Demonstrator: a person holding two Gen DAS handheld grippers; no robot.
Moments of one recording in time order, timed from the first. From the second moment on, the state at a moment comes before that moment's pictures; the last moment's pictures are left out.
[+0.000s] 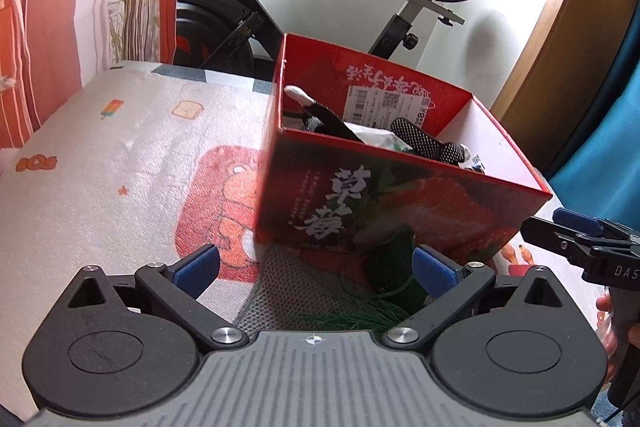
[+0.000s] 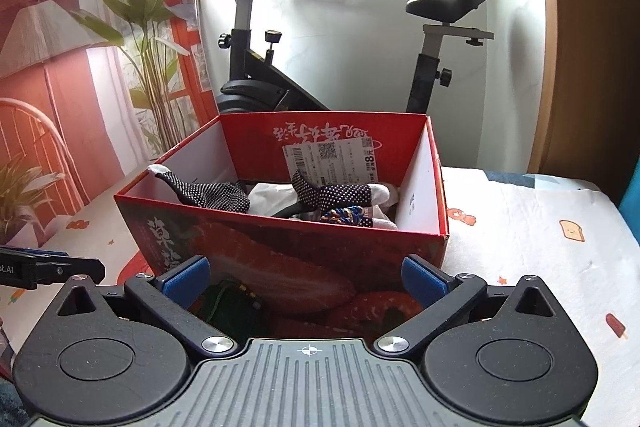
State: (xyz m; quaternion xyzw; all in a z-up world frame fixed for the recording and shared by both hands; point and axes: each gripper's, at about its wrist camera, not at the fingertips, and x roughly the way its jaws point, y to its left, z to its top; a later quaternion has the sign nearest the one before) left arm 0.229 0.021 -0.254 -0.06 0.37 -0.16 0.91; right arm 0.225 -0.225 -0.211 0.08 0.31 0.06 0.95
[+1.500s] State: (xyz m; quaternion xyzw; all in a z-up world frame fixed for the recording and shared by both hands) left arm 0.294 -0.054 -0.312 -0.08 0.44 -0.28 0.85; right arm 0.261 -0.185 -0.303 0.12 0.42 0.16 0.89
